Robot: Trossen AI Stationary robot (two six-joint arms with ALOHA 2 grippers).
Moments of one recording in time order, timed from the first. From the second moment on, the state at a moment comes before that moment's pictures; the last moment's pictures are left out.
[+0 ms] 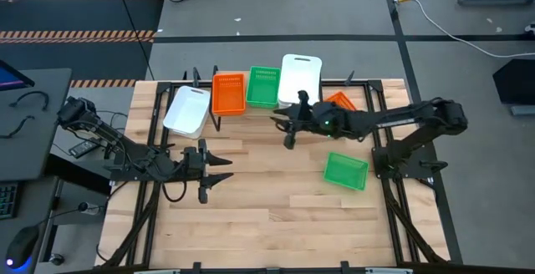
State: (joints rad) left arm -0.55 0.98 0.54 0.35 -0.67 -0.17; right arm -0.06 1.40 0.93 0.25 0.29 -0.10
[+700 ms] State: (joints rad) left arm -0.55 0.98 0.54 0.35 -0.66 -0.17; right arm 0.07 1.41 0.93 0.12 0.80 -0.09
